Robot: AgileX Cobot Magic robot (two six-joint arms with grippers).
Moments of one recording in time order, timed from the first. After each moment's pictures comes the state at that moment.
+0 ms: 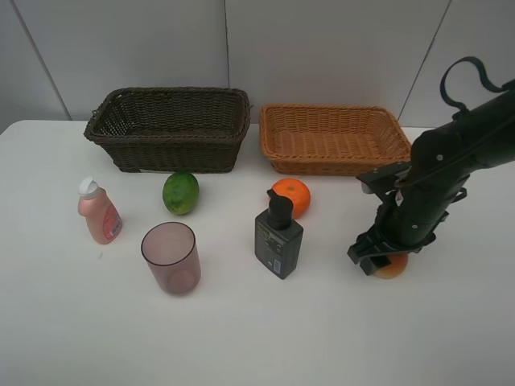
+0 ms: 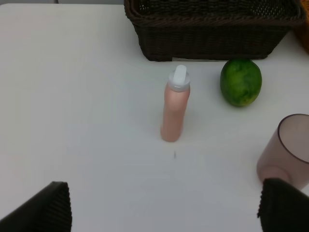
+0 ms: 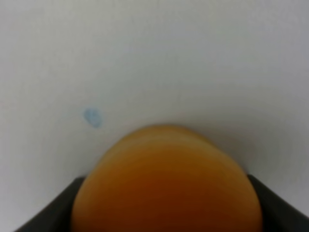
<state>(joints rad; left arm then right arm) -0.01 -0.01 -0.51 -0.02 1.05 -0.05 0.36 1.84 -0.79 -0.19 0.55 0.09</state>
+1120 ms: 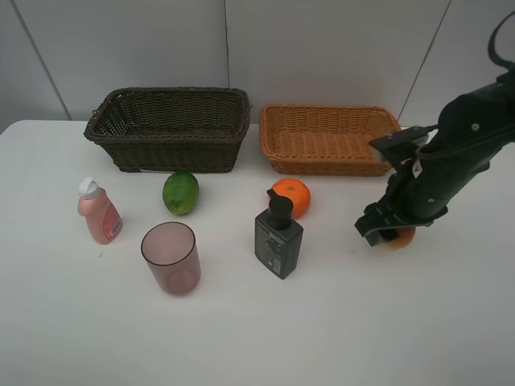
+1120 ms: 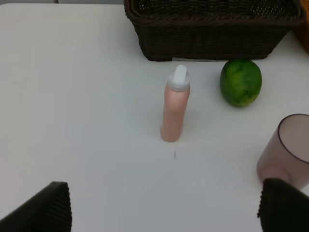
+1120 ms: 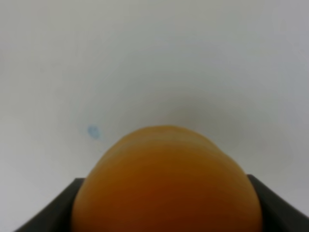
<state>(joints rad) -0.01 -0.01 -0.51 -0.02 1.05 -0.05 0.36 1.67 -0.80 -0.21 0.59 0.09</state>
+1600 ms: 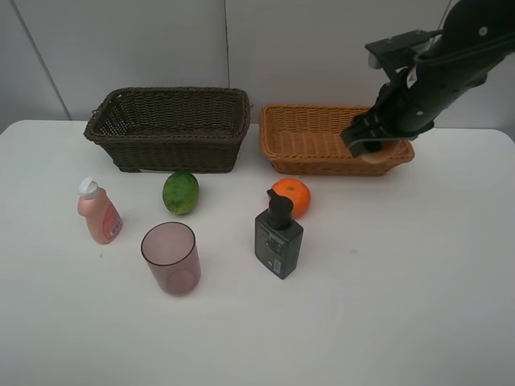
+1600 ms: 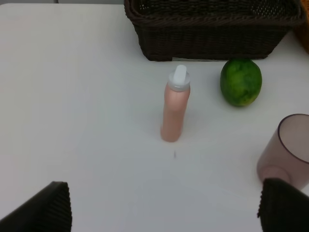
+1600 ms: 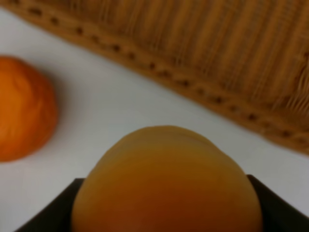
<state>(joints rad) -0.01 -0.01 -0.51 -0.02 1.05 -0.05 0.35 1.66 -1.11 -0.25 0.62 0.09</state>
